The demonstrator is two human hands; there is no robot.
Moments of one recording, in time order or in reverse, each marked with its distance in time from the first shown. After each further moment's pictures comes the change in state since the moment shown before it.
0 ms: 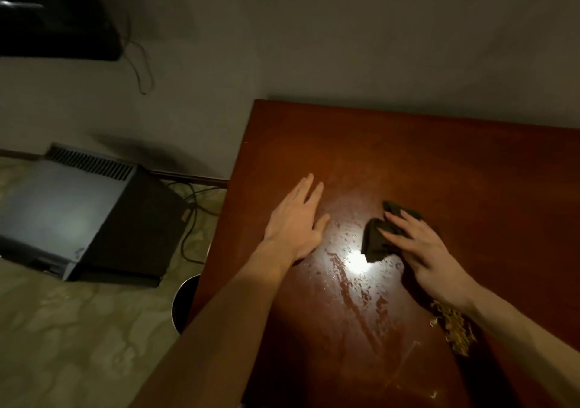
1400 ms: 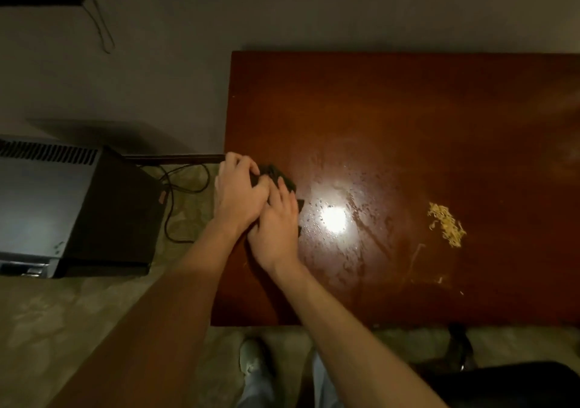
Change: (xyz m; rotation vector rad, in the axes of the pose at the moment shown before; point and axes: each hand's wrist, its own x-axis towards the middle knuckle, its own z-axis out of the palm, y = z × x) left_hand -0.069 -0.106 0.000 -0.382 0.282 -0.145; right_hand 0.074 -0.248 0.213 0.018 0.430 0.298
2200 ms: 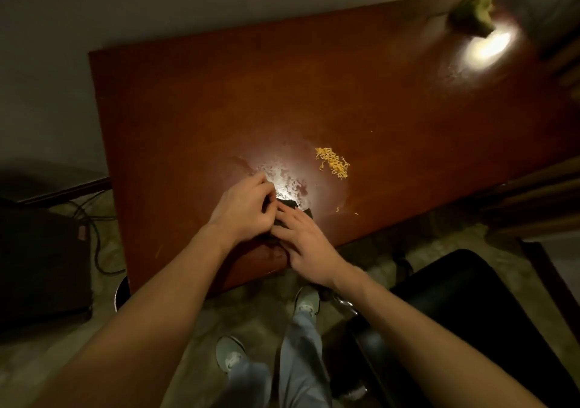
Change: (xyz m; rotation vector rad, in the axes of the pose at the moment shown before) left_hand -0.095 0.110 0.081 0.136 -0.472 0.697; right_hand -0.140 0.163 -0.138 0.011 -0.223 -0.147
